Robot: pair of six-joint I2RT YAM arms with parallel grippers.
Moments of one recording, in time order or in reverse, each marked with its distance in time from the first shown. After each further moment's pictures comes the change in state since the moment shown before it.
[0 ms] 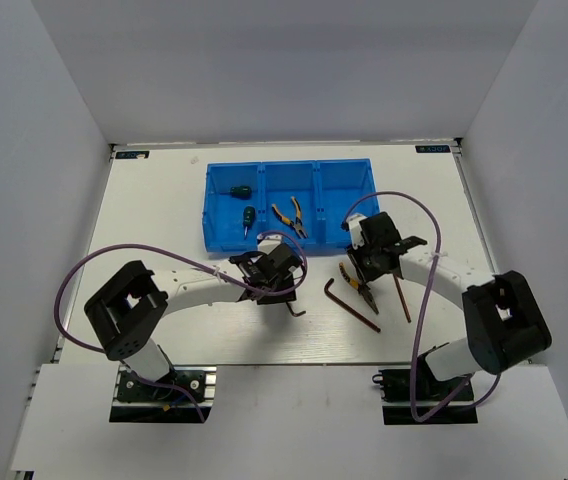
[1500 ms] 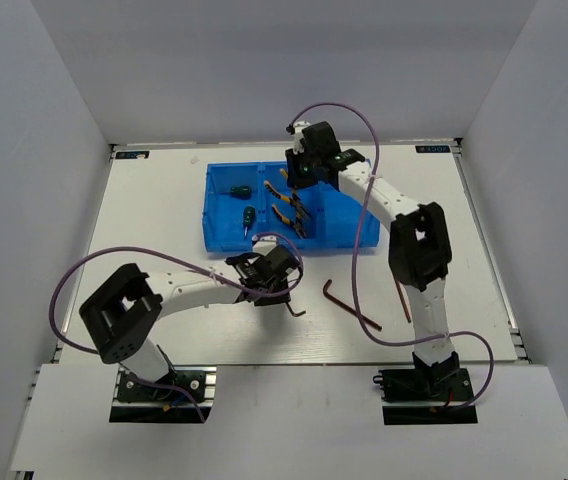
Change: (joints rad) left arm 0.000 -0.039 -0.017 -0.037 -0.029 -0.023; right arm 0.073 0.726 1.165 -0.083 -0.157 0.250
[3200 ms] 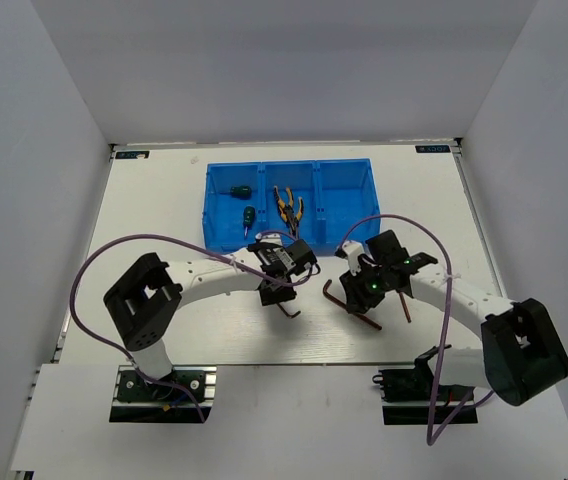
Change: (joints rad) left arm -0.032 0.148 0.237 -0.325 -0.043 -0.176; right arm -0.055 -0.891 -1.283 -0.056 -0.235 -0.318
